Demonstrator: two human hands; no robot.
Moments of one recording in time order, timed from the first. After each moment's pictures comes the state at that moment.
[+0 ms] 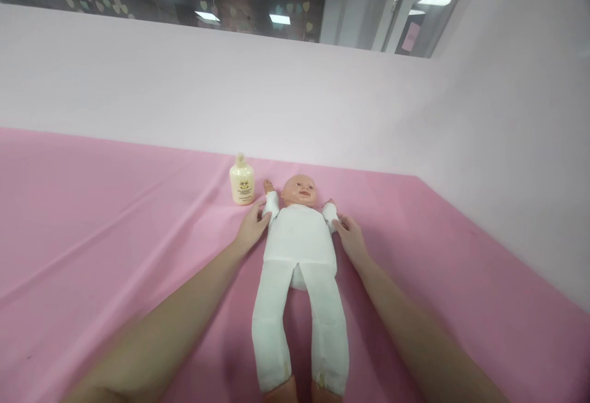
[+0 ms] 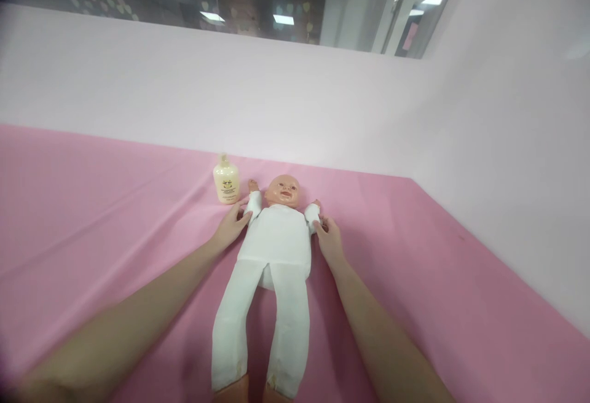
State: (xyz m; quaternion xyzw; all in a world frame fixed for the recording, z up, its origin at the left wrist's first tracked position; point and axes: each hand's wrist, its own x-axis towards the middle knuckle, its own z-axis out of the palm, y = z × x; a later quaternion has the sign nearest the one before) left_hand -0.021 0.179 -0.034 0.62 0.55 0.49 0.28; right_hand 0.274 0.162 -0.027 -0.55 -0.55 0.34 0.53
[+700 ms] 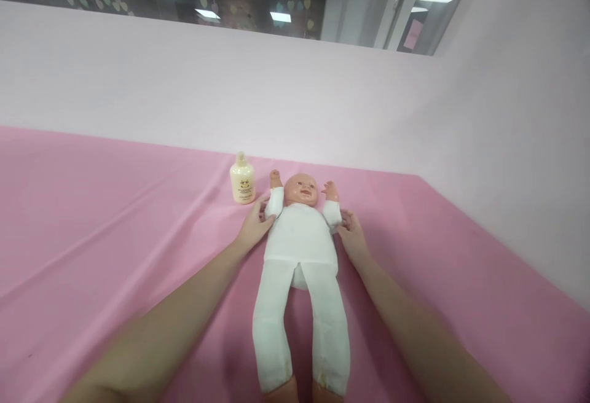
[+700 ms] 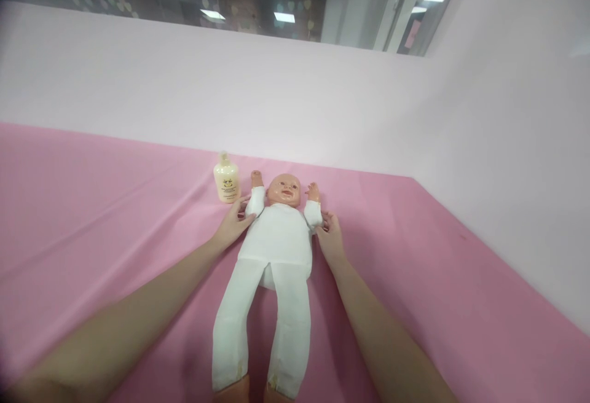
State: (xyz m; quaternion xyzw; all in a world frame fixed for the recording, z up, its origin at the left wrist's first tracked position) left_hand -0.017 0.178 -0.032 0.63 0.49 0.52 0.30; right_hand 0.270 0.164 -0.034 -0.48 -0.53 0.38 0.59
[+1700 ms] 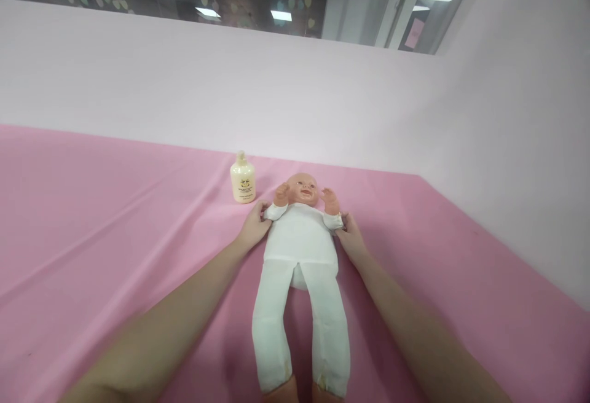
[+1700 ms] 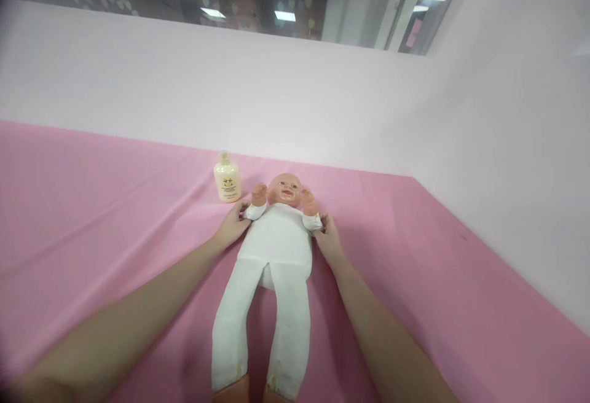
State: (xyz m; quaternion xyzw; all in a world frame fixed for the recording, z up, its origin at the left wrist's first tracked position) left_hand -0.016 0.182 -0.035 0.64 0.46 0.52 0.32; right_hand 0.269 0.163 -0.032 -0.47 -0.58 0.38 0.54
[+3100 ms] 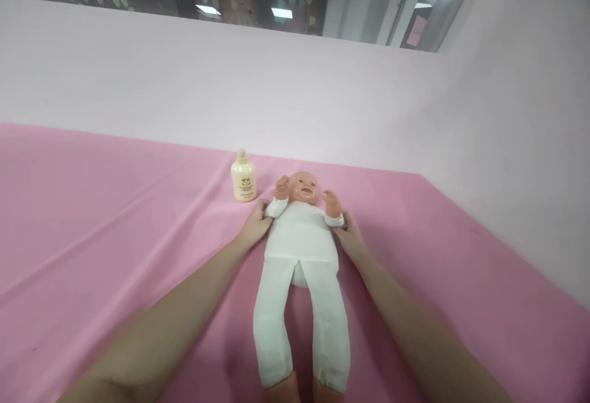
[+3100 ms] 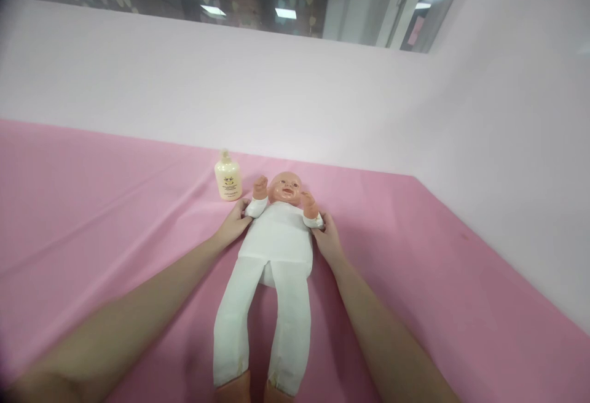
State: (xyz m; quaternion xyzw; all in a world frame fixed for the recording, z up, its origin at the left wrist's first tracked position) left_hand -0.017 0.185 -0.042 0.62 0.47 0.51 0.36; right_hand 0.267 0.155 -0.025 -0.49 -0.59 0.37 0.52
